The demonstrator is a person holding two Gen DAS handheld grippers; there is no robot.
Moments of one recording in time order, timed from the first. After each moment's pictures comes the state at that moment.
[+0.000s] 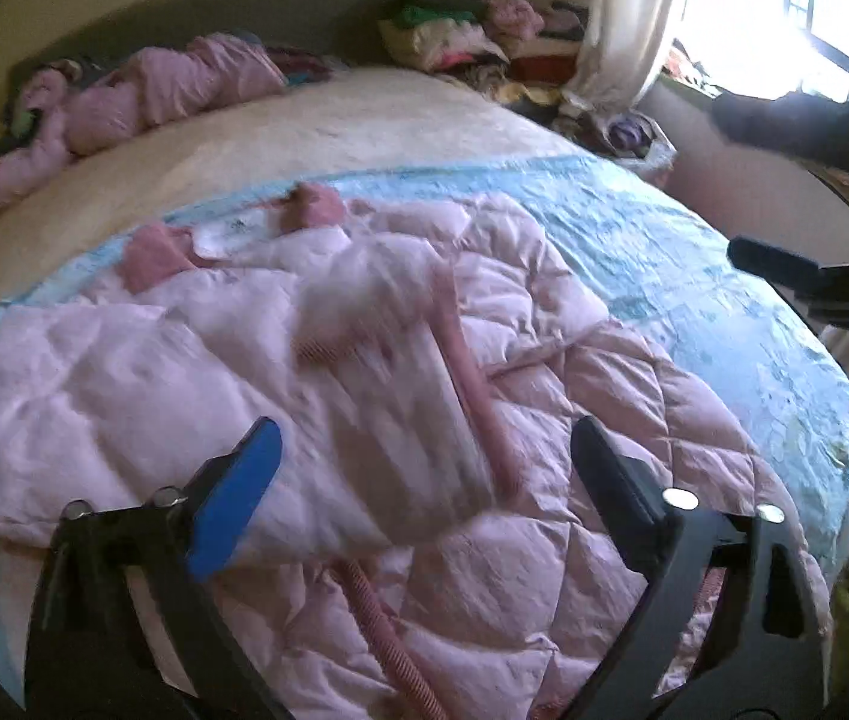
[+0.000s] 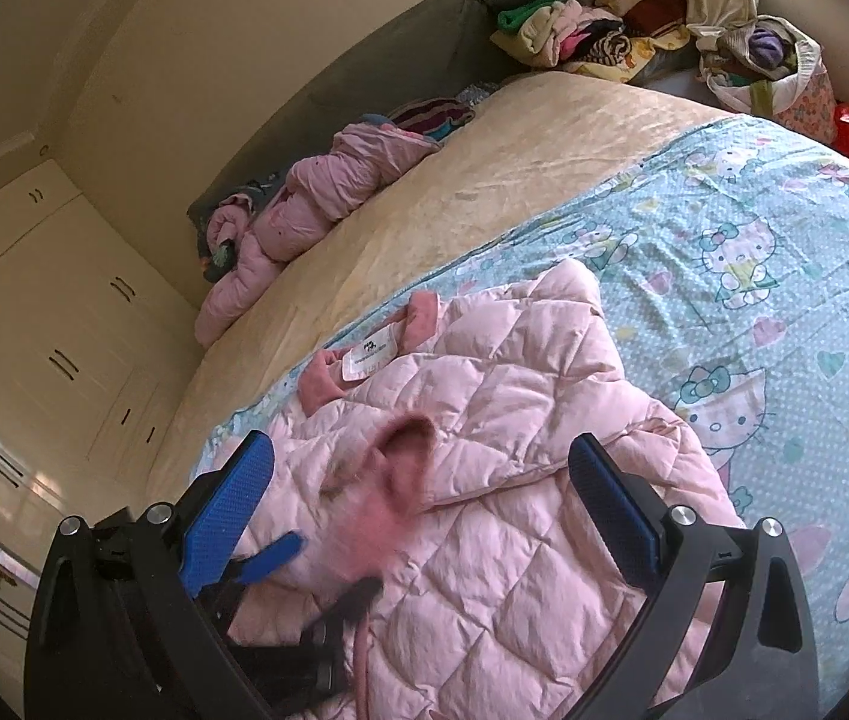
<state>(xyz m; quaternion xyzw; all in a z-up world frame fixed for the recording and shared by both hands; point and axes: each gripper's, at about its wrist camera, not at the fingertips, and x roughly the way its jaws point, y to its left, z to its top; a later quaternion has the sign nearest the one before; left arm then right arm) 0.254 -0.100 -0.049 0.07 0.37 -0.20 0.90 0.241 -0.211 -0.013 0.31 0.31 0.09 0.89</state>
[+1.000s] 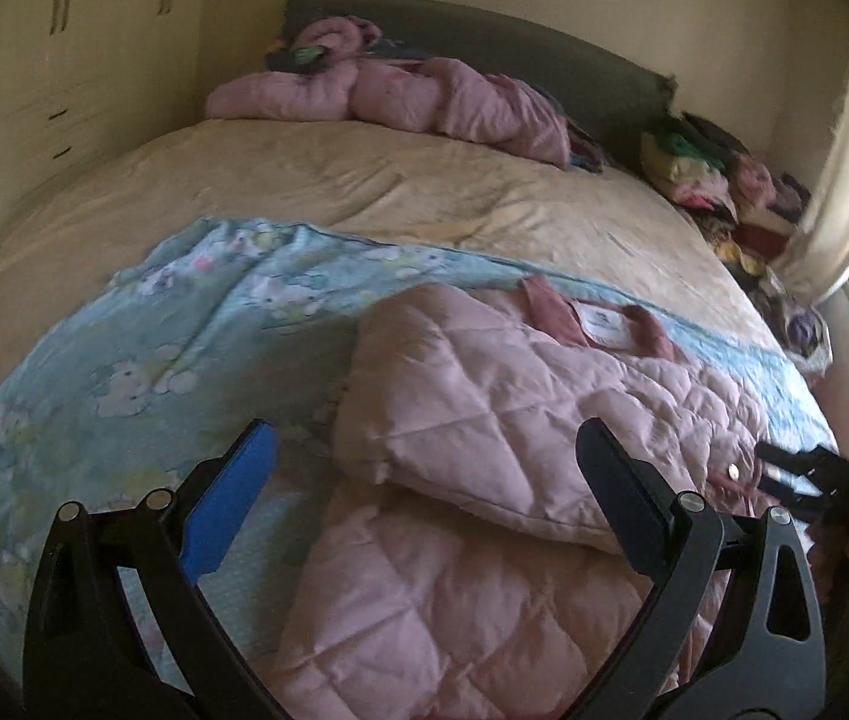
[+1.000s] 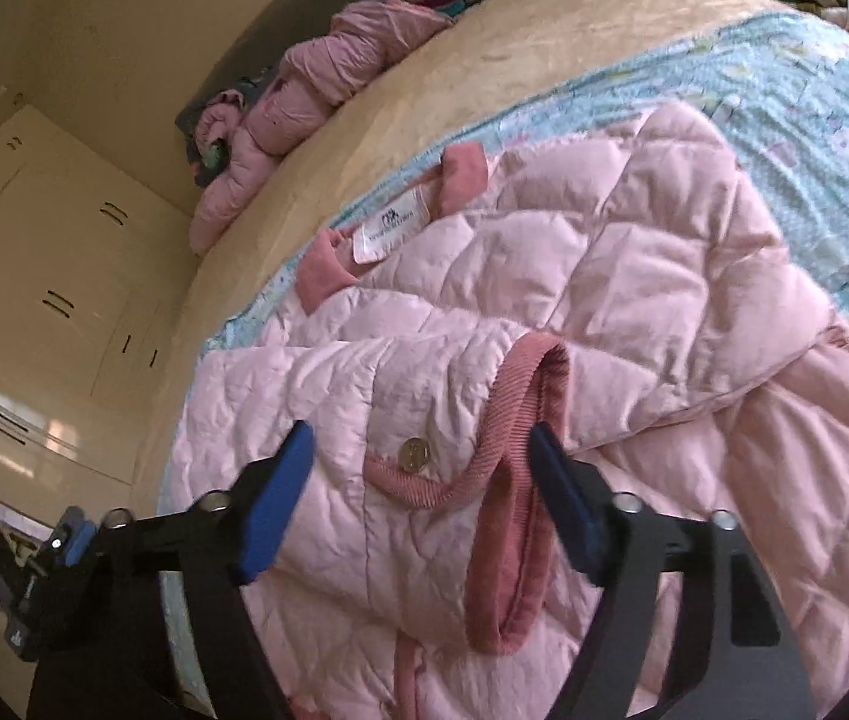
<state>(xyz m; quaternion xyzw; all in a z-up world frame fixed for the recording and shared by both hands) 0.238 0.168 0.023 -0.11 0.34 0.03 0.93 0.329 -0.122 -0.081 0.31 0.44 0.12 0.84</state>
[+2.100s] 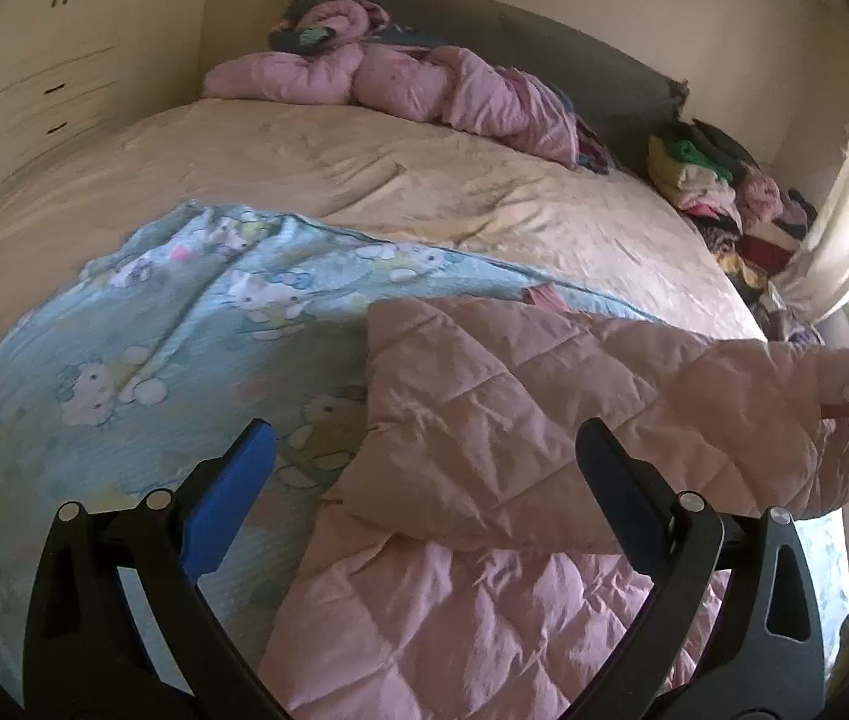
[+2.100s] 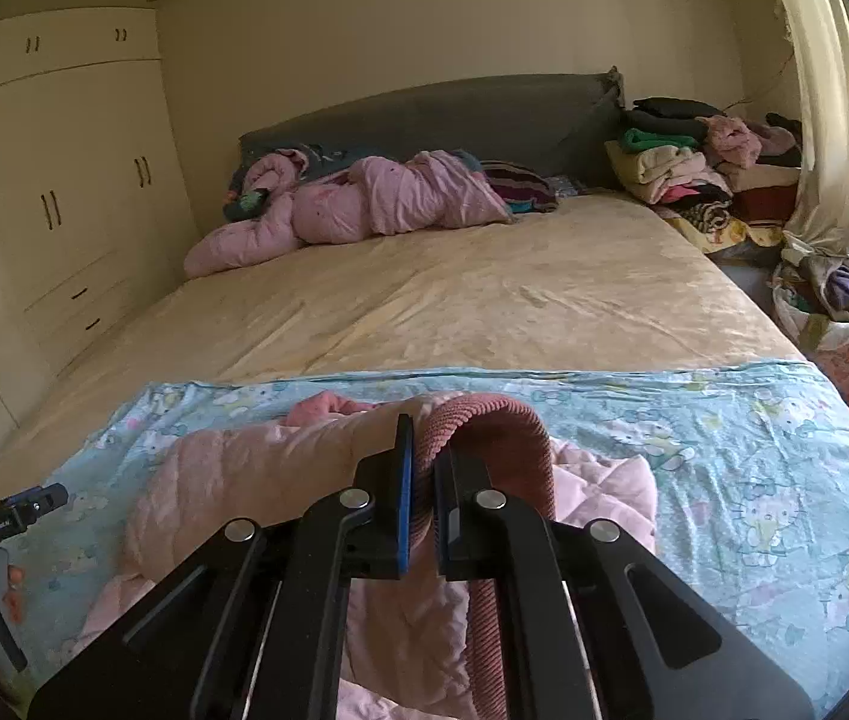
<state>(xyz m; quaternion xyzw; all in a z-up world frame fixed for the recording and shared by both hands) 0.288 0.168 0.010 -0.12 0.35 0.02 0.93 0.330 -0.124 0.046 0.07 0.26 0.09 0.96</state>
